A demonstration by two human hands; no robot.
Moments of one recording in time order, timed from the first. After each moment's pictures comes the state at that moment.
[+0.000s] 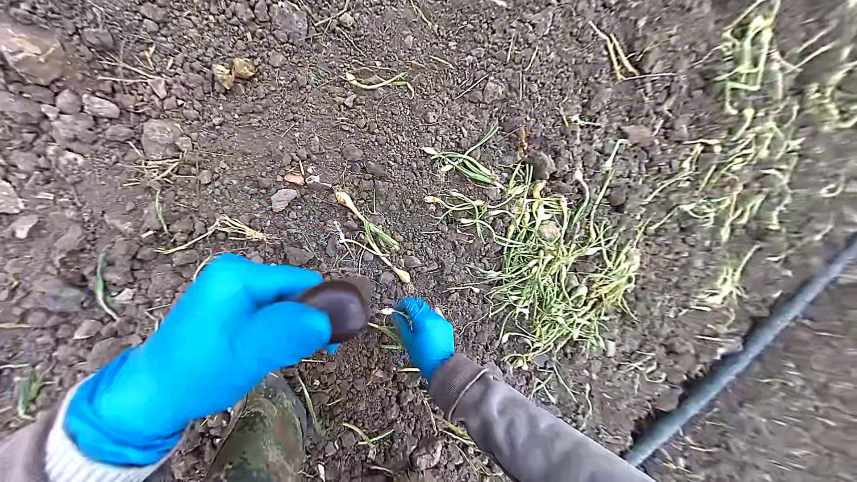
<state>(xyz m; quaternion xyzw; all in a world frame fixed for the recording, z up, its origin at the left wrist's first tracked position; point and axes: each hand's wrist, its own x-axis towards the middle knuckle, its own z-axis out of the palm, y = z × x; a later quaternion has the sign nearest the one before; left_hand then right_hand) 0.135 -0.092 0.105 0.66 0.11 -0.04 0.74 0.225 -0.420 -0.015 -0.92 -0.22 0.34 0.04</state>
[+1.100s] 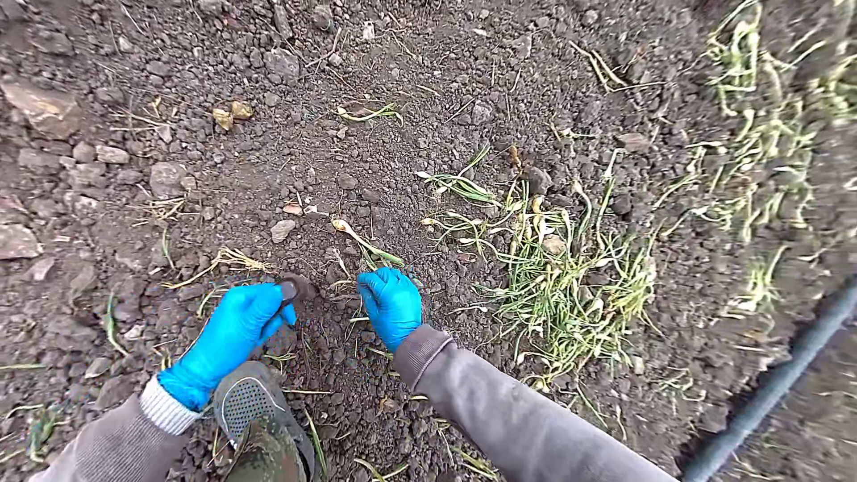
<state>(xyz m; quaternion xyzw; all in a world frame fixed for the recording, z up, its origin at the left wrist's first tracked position) 0.114 -0.093 -0.001 0.63 0.28 -0.10 0.71 0.260 -0.328 -0.053 -0.90 -0.35 0.19 0.17</state>
